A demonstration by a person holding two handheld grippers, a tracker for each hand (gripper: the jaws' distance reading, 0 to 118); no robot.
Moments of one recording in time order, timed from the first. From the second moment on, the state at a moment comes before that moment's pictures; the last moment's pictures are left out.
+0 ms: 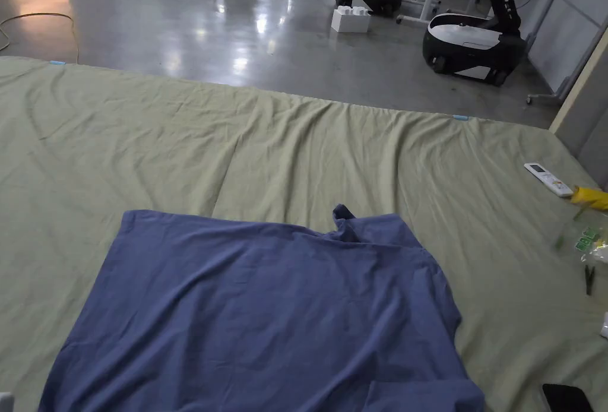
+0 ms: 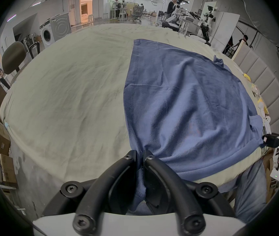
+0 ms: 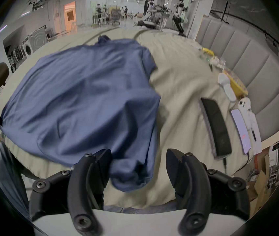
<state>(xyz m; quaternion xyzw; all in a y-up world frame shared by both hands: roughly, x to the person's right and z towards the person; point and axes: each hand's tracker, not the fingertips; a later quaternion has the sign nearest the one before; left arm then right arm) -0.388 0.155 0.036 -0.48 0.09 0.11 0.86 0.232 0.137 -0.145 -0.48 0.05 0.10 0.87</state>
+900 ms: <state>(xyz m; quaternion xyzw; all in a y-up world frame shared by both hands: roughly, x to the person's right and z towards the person) -0.386 0.174 0.045 -0.42 0.10 0.13 0.89 0.216 0.175 -0.143 -0.47 0.04 0.12 0.87</state>
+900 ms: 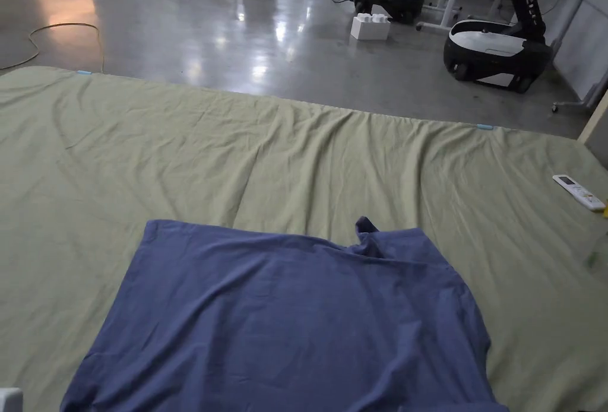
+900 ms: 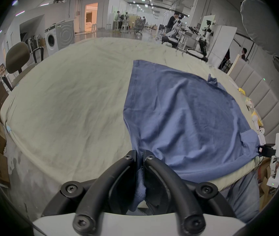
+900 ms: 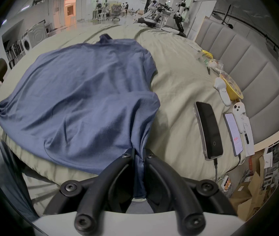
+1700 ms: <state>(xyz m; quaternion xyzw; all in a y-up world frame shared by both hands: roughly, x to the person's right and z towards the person) -0.401 0.210 -0.093 -0.38 0.13 0.12 0.91 0.181 0.219 -0.319 -0.41 0.03 0.06 0.91</state>
